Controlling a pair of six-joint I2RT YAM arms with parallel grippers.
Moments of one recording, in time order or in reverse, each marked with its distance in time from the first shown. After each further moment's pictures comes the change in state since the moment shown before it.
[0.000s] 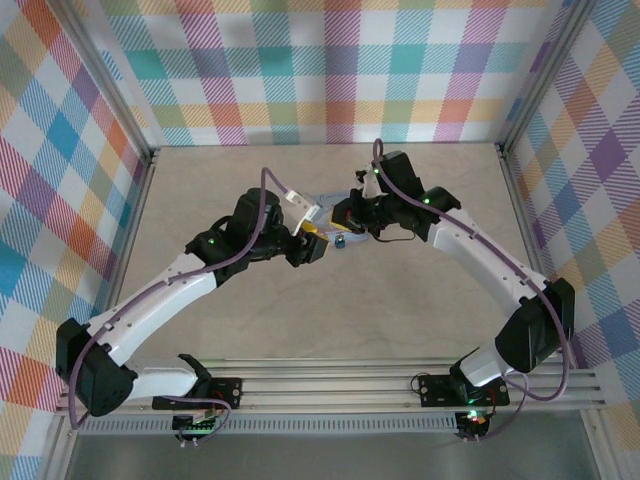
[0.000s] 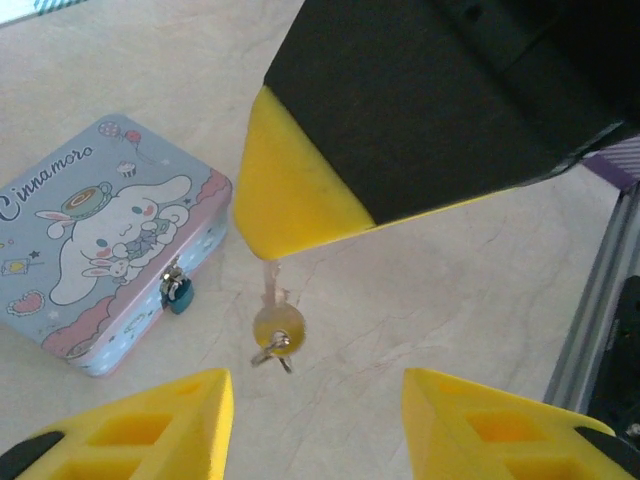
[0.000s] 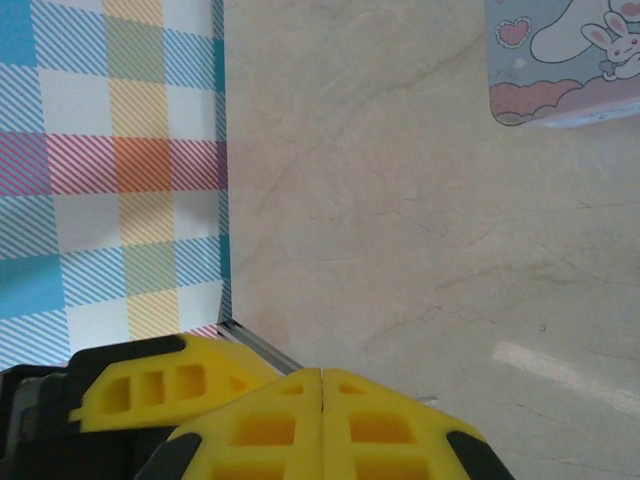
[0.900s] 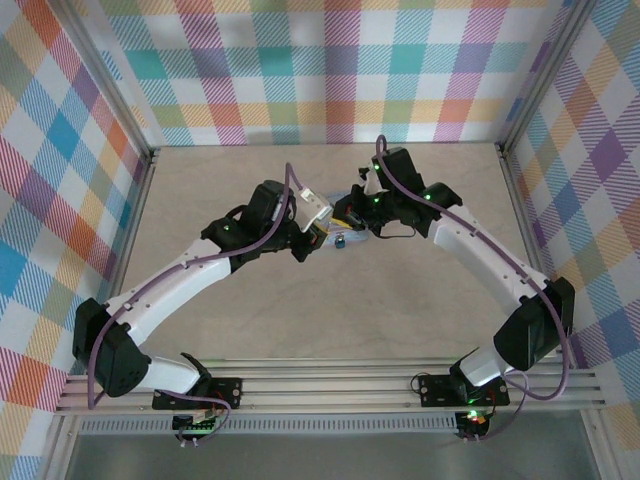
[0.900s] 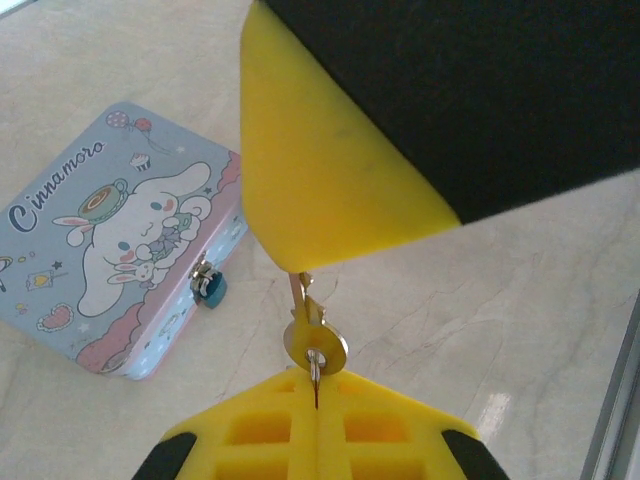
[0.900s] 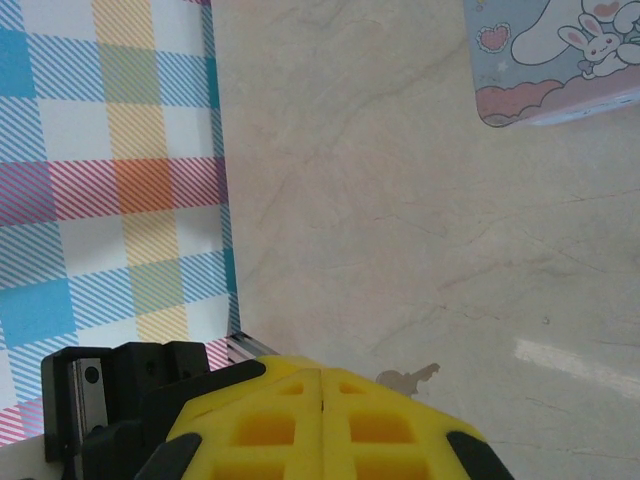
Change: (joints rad) left arm -0.001 0.109 0.086 -0.064 -0.032 0.127; right arm -0.002 0.014 0.045 -0.041 0.022 0.052
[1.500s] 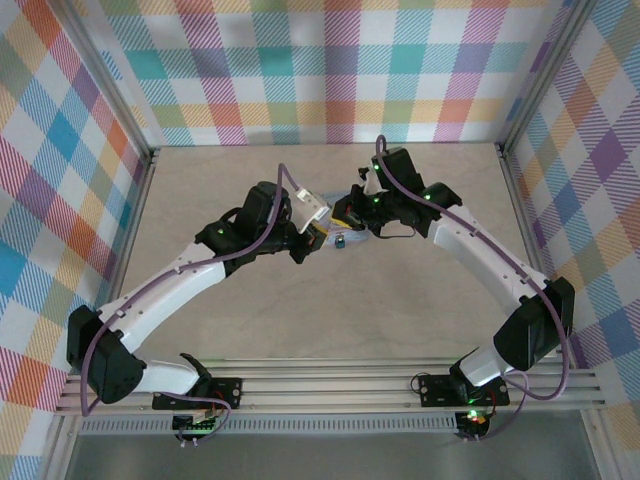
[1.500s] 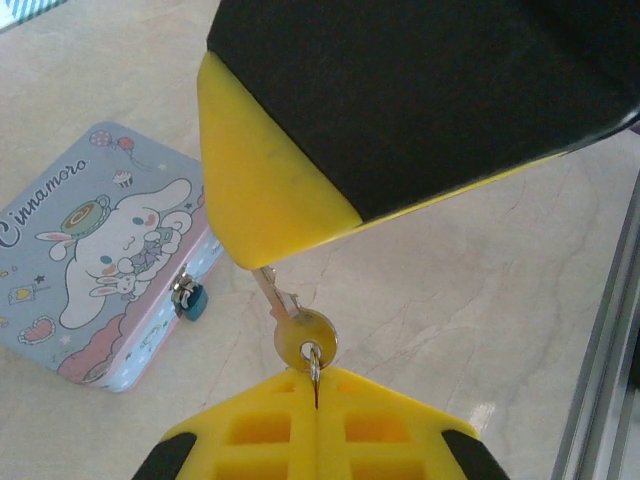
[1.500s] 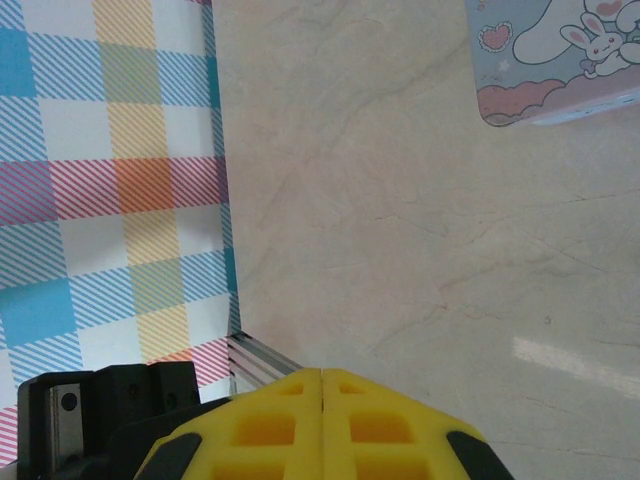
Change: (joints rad) left arm 0.001 -0.042 -0.022 0.022 0.041 -0.011; right arm 0.001 0.000 0.000 0.002 0.000 0.001
